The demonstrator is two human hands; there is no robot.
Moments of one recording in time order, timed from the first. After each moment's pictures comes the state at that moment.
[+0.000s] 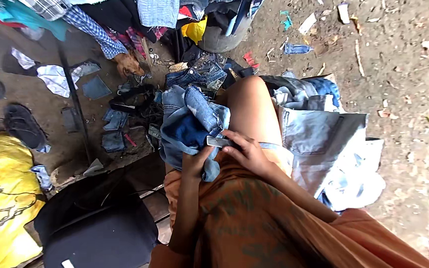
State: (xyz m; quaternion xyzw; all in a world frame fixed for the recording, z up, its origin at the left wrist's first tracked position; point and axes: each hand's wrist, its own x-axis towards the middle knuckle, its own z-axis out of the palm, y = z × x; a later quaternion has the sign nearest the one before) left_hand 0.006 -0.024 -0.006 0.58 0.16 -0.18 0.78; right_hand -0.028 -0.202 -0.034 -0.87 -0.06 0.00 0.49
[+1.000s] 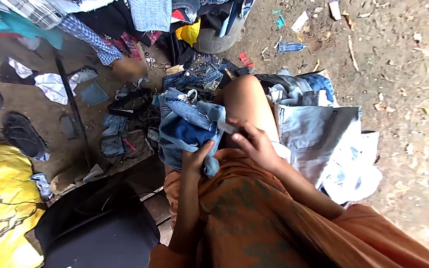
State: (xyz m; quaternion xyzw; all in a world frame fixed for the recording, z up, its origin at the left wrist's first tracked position) left_hand 0.010 -0.025 -0.014 0.60 0.16 -0.20 0.76; right_hand -0.019 -0.218 -0.003 -0.87 0.02 0.02 0.50
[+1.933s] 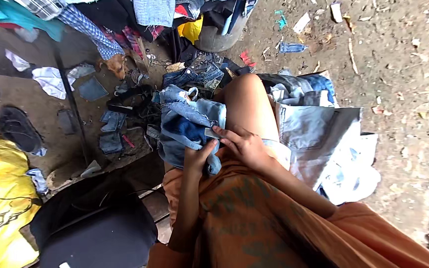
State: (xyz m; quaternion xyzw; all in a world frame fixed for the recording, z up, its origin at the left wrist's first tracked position) left_hand 0.007 -0.027 -0.012 0.61 0.17 -0.22 0.74; right_hand -0.022 -0.197 -0.021 -0.94 -0.07 -0.03 0.32
